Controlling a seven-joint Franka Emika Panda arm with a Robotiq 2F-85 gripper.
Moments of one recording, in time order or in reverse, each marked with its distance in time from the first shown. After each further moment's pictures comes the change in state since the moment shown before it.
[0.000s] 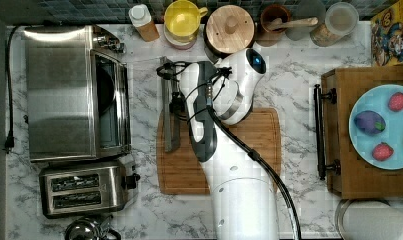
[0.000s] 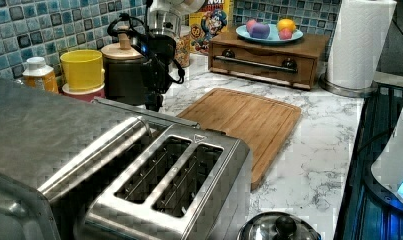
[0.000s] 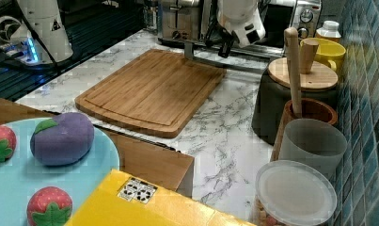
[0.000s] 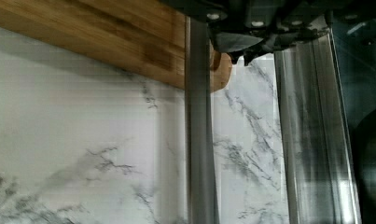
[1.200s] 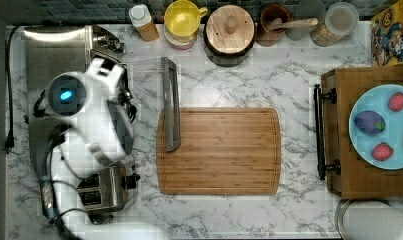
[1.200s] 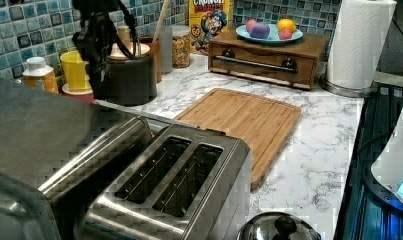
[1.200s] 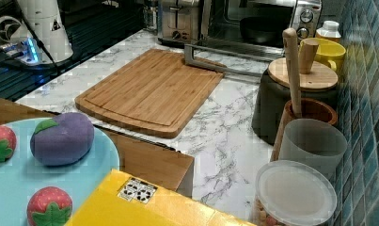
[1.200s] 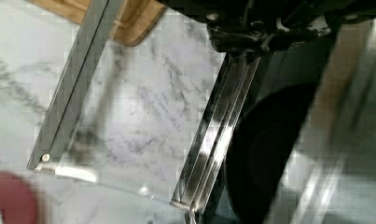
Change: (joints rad) arm 0.390 -0.277 0.114 -0.041 -0.692 0.220 0.627
